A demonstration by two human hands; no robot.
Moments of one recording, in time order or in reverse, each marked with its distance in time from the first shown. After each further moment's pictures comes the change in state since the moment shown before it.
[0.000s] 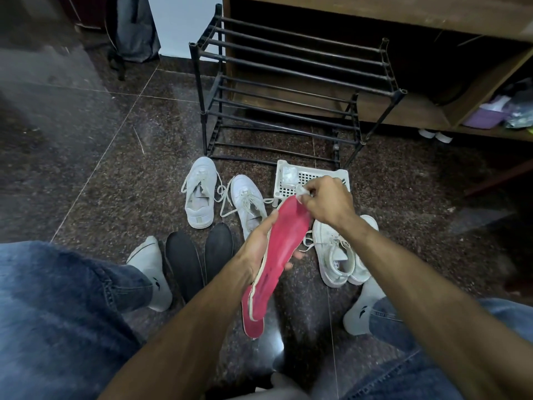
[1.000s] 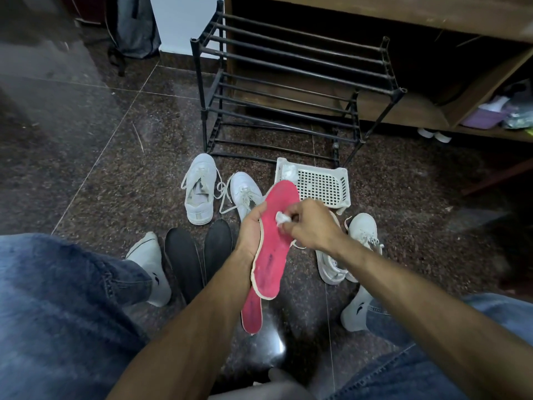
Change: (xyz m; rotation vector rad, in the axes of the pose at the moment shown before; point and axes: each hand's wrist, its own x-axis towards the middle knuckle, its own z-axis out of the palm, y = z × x) left_hand 0.006 0.009 0.007 -0.405 0.087 0.162; right_hand -0.048 -0.020 0.010 0.159 -0.228 -0.133
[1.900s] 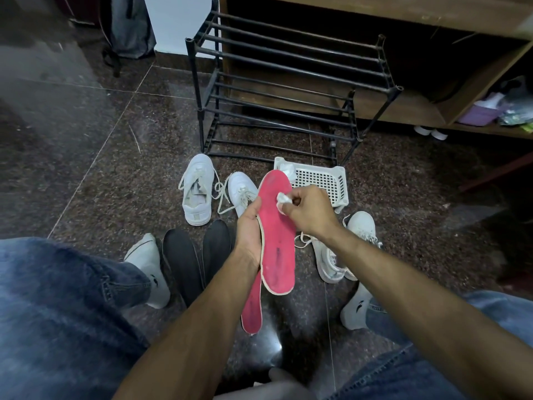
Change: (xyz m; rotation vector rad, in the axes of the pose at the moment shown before) left_hand -0.003 0.001 0.005 0.012 0.056 0.057; right_hand 0.022 0.006 0.001 0.184 0.216 0.060
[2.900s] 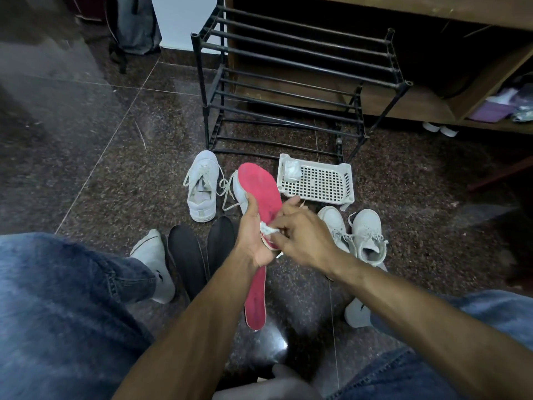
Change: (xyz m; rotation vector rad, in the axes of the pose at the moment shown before) left_hand 0.002 0.001 -0.008 -0.036 -0.180 -0.096; right_hand -0.046 -0.015 0.014 -0.168 -0.193 -0.290
